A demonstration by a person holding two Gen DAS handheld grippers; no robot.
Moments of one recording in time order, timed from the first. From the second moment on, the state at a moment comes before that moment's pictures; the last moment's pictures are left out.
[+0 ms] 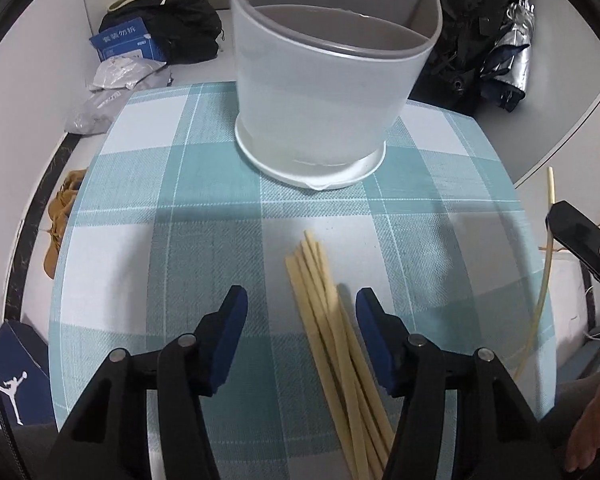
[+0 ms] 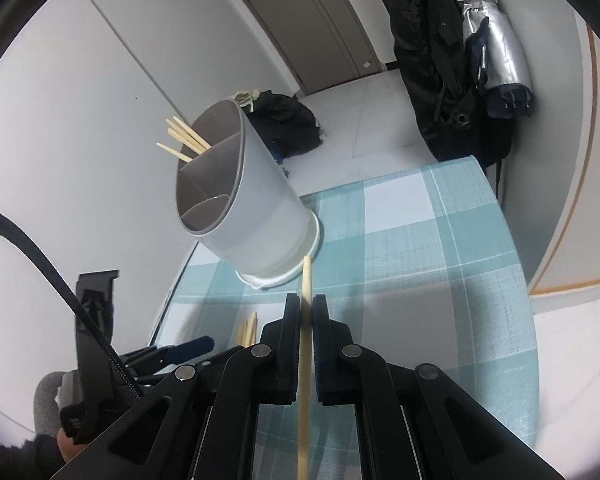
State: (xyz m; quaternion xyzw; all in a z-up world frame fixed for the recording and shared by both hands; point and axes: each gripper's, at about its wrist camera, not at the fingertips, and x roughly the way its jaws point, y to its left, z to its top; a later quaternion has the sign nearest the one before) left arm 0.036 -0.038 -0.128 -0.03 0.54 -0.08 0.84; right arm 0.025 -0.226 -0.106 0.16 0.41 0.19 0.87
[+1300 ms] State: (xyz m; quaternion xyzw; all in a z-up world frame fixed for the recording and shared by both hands) left arm 0.006 -0.036 -0.039 -0.05 0.41 -0.12 0.90; right arm -0.009 -0.211 -0.073 0.14 0.32 0.22 0.91
